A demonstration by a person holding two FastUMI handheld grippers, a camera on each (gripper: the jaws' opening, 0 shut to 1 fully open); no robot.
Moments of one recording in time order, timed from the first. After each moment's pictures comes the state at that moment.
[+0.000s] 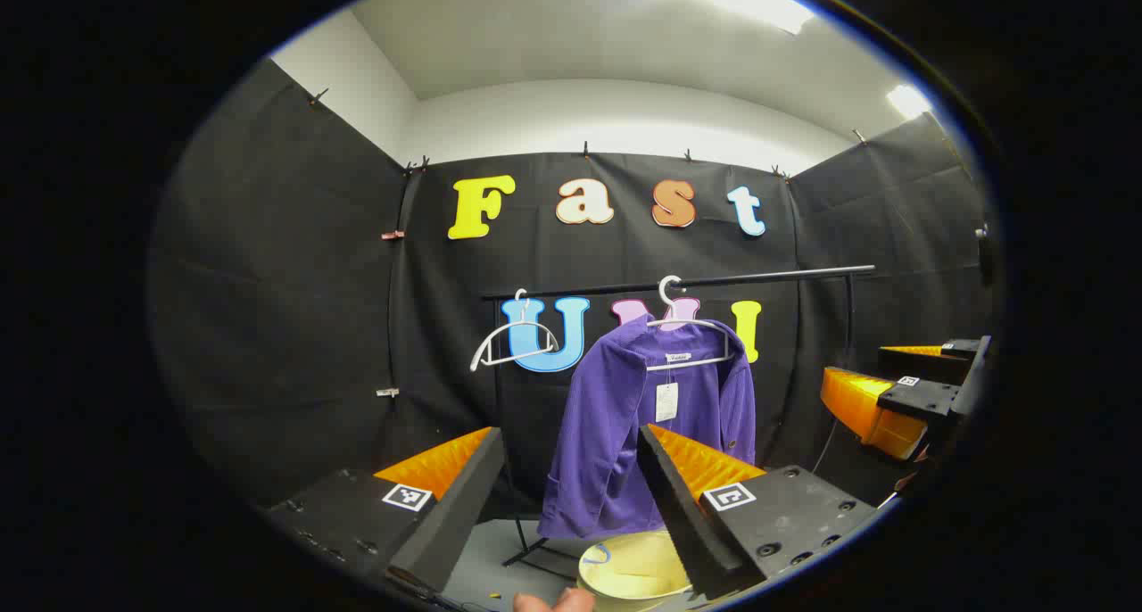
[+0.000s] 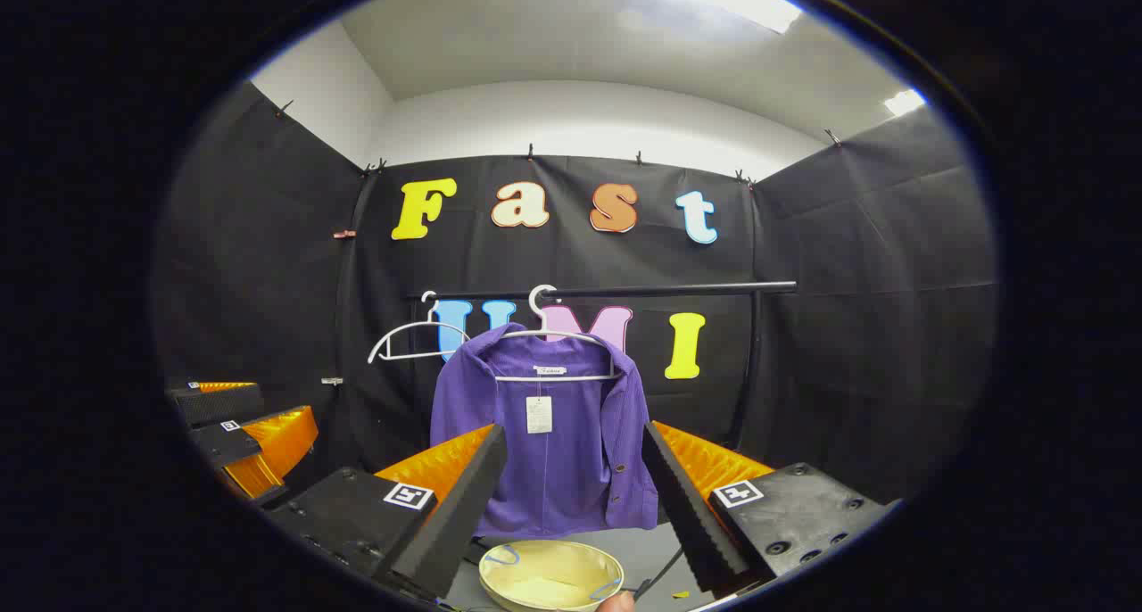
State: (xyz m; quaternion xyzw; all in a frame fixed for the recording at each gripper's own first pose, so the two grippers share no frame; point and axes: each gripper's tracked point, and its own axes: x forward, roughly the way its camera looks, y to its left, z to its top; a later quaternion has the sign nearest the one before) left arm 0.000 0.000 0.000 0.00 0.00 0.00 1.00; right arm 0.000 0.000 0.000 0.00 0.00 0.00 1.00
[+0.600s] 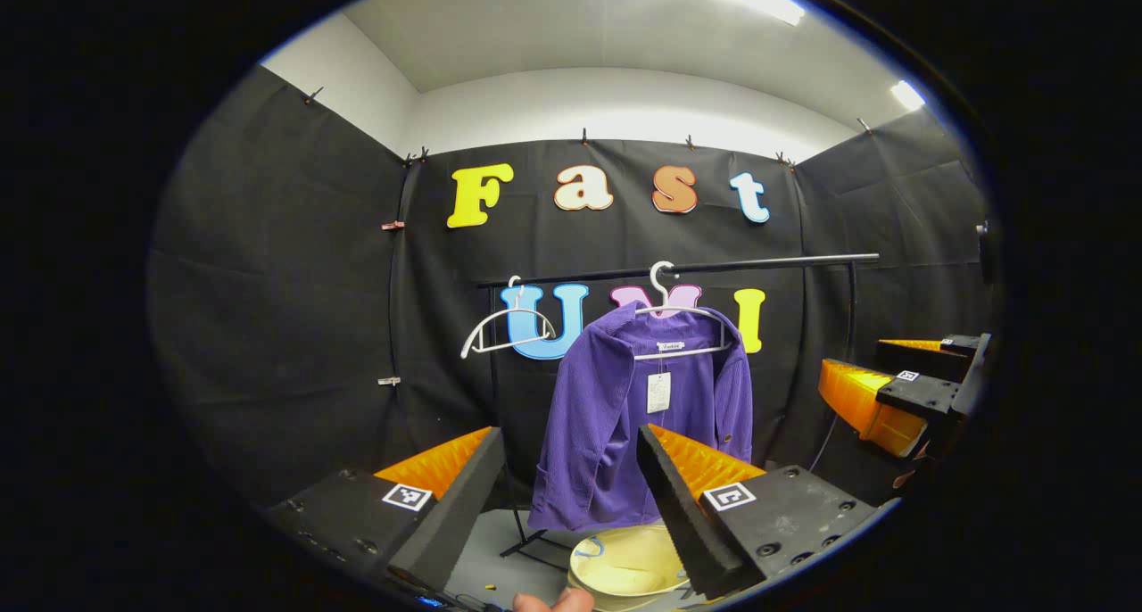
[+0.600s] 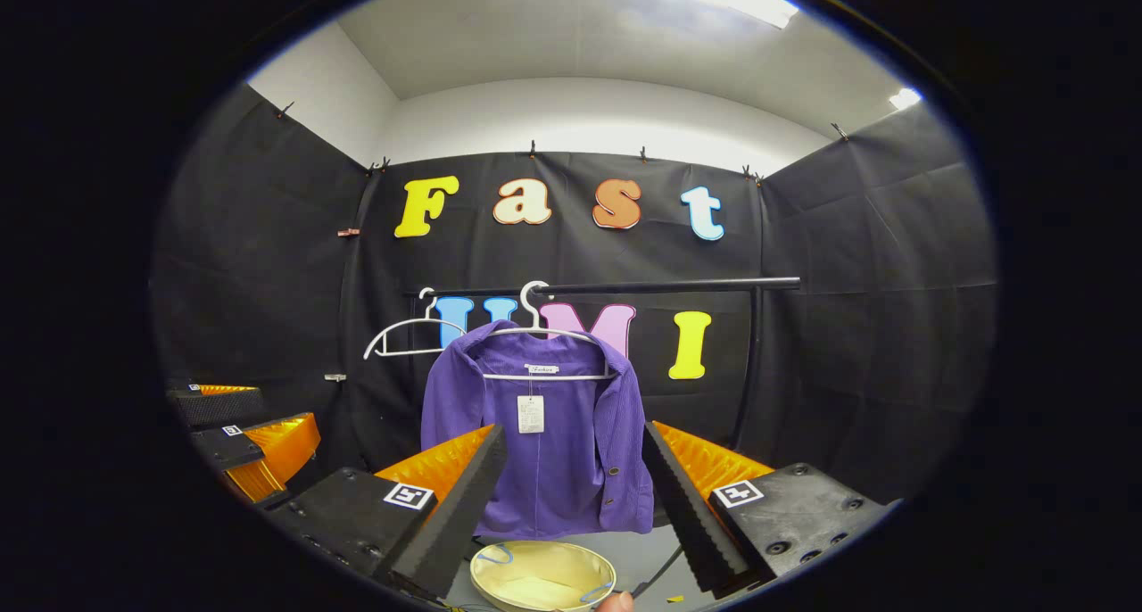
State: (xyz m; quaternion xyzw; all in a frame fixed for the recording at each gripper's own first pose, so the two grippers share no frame) left arm 0.006 -0.027 -0.006 0.01 0.02 0.02 1.00; right arm 0.017 -0.021 -0.006 0.00 0.00 0.02 1.00
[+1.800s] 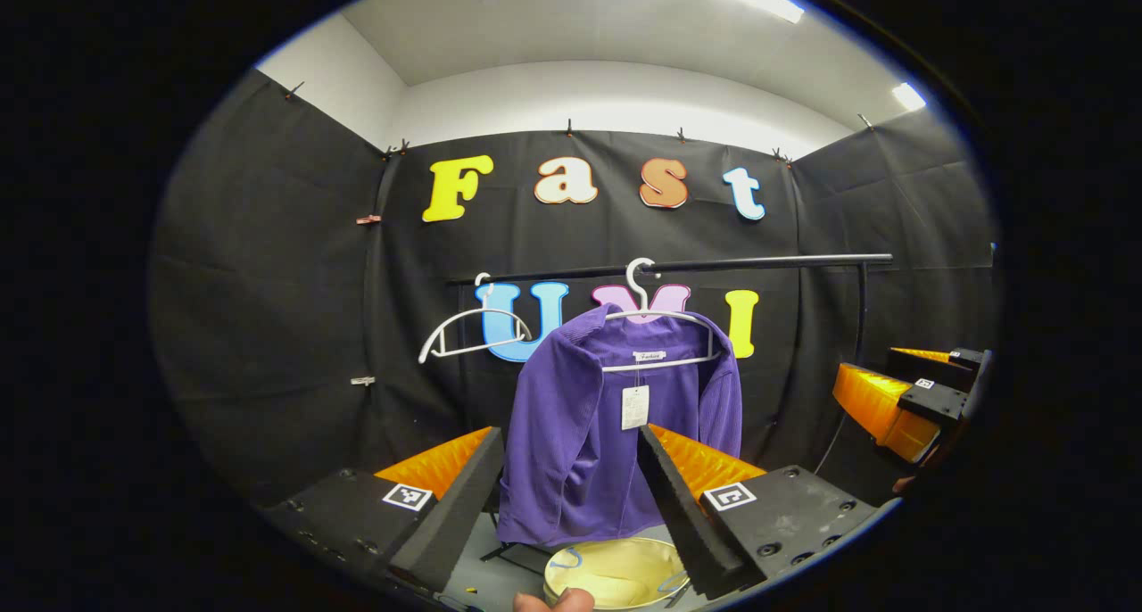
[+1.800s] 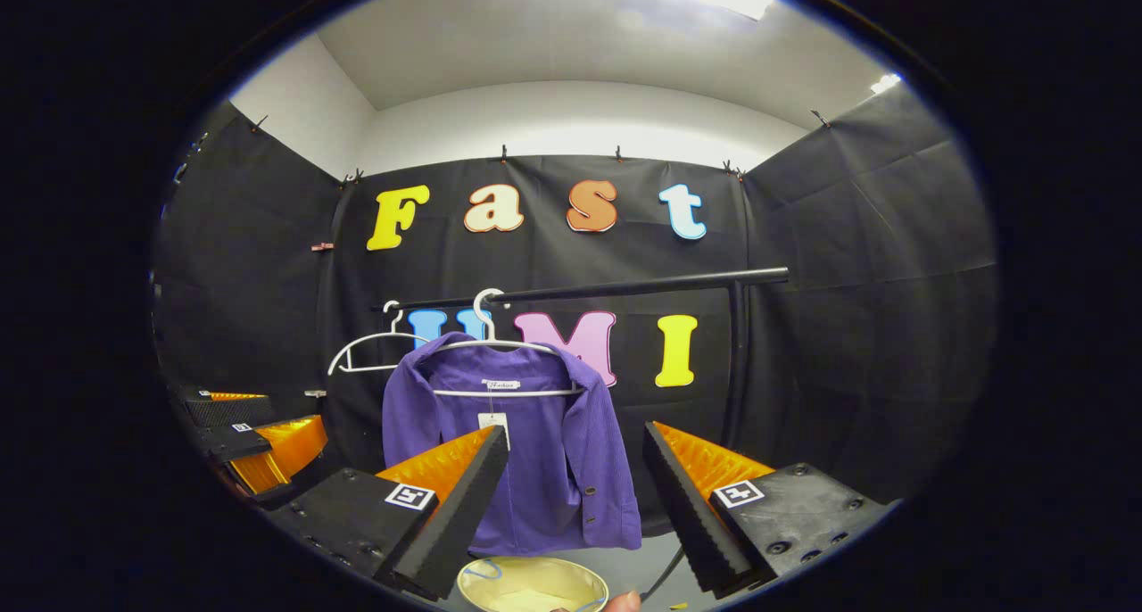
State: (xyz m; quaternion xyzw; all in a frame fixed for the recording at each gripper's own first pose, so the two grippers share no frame) left arm 0.092 -0.077 0.004 0.00 0.01 -0.01 1.00; right arm 0.091 -0.078 0.001 0.02 -0.02 -0.01 1.00
